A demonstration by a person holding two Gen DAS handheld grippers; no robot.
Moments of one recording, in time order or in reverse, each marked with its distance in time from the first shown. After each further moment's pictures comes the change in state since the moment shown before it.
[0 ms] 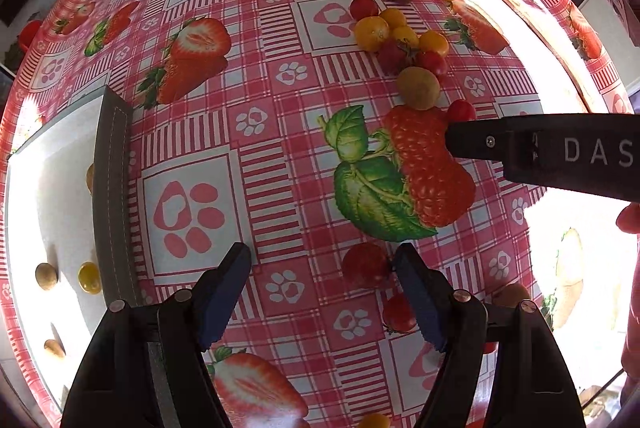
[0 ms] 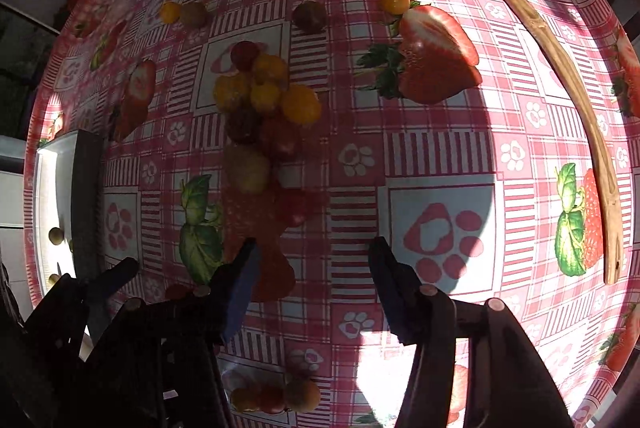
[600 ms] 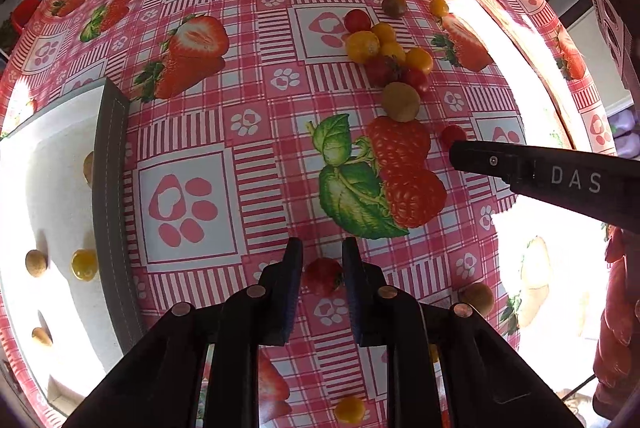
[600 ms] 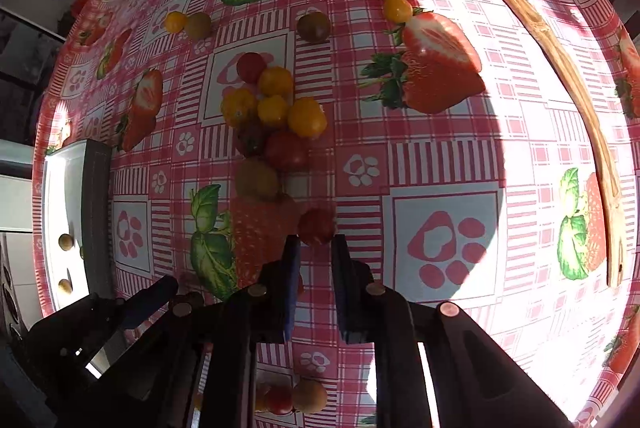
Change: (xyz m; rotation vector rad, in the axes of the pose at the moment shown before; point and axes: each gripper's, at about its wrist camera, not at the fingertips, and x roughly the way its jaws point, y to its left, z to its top) left arm -0.022 -0.004 0.025 -0.058 0.019 -0.104; right arm -0.005 -0.002 -0.002 0.025 -0.001 0.043
